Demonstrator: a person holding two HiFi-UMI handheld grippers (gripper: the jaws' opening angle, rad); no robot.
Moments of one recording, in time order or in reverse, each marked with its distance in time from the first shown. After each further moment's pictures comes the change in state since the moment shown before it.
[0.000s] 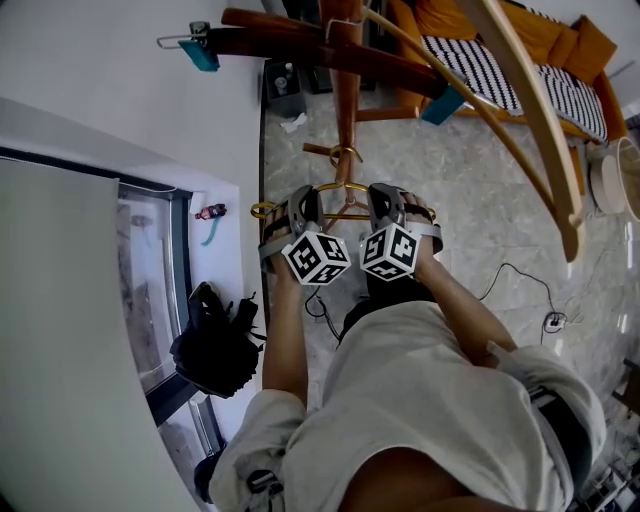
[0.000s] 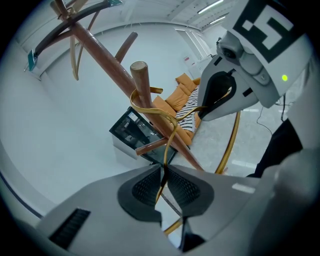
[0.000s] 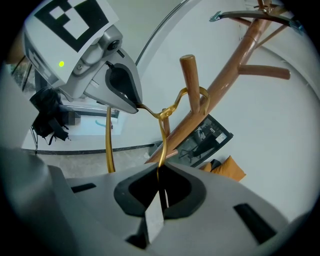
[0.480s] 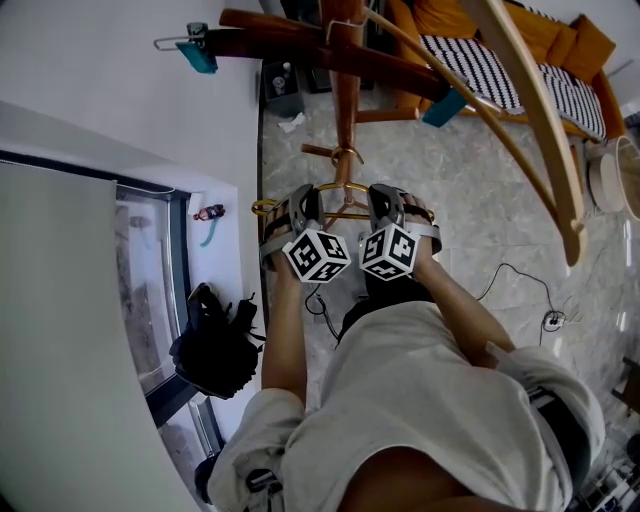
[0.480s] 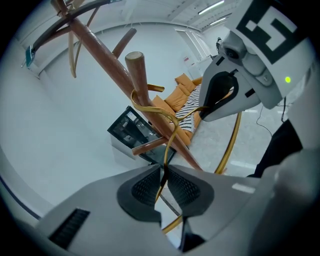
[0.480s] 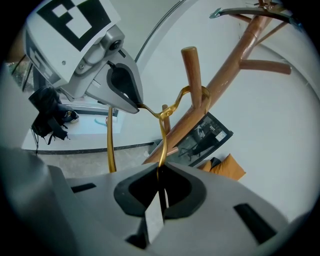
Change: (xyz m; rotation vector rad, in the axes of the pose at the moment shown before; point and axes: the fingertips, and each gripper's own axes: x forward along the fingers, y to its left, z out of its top) left arm 0.010 -0.003 -0.001 -0.002 -0.003 -0.015; right arm 0.006 0.002 -0.006 0.007 0.019 -0.004
